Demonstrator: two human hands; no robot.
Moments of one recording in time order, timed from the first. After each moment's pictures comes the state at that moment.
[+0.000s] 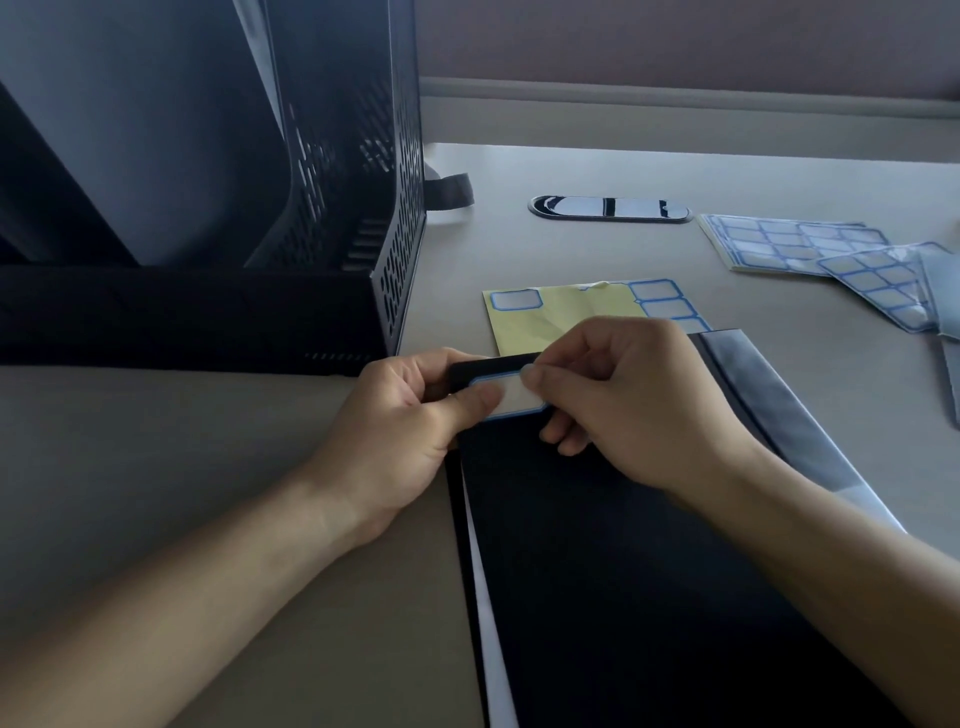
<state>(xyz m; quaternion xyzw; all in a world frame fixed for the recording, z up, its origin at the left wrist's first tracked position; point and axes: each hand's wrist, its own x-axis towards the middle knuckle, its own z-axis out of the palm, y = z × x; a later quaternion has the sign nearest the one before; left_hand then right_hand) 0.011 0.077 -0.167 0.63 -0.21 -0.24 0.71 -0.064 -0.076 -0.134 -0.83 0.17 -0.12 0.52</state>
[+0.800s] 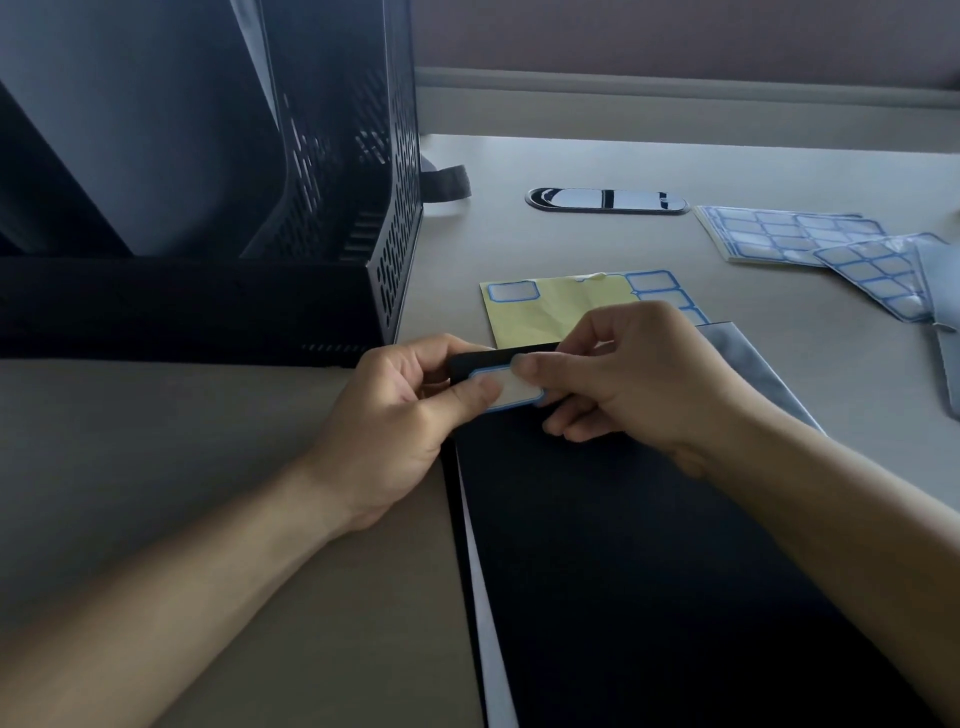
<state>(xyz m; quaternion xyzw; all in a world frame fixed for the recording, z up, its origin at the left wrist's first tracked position) 0.013 0.081 -0.170 0.63 -0.27 -0.22 0.69 -0.062 -0.082 -0.124 -0.77 0.21 -0.04 0.60</state>
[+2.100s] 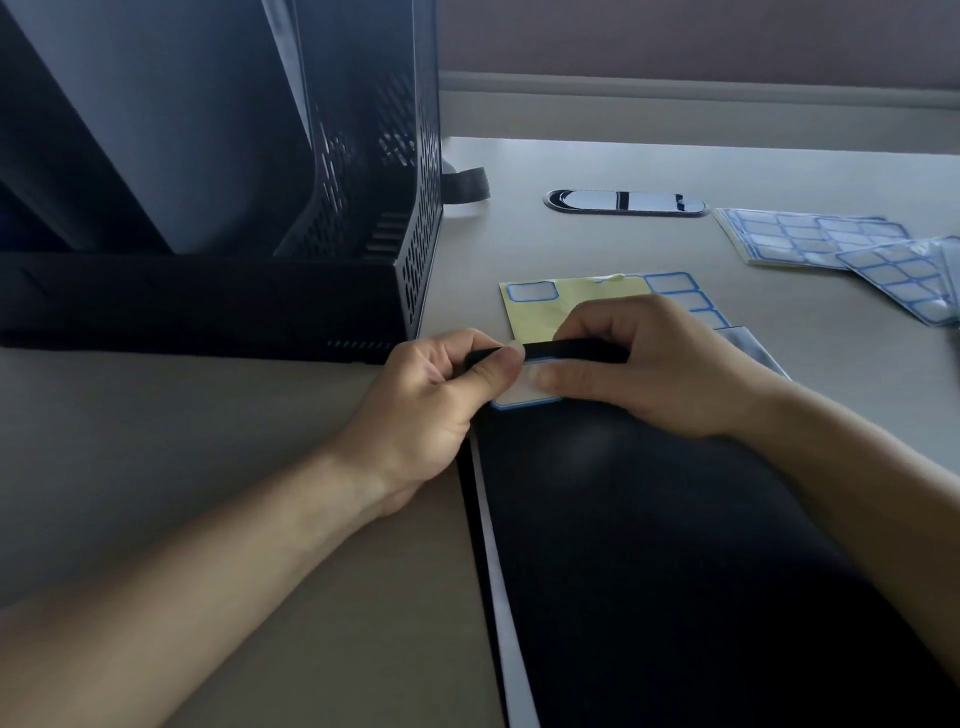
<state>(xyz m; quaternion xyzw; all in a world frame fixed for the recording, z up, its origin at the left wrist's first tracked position) 0.015 0.076 -0.169 0.66 -0.26 -0.21 0.68 -0.052 -0.104 -0.128 -0.92 0.02 -0.03 0.39</state>
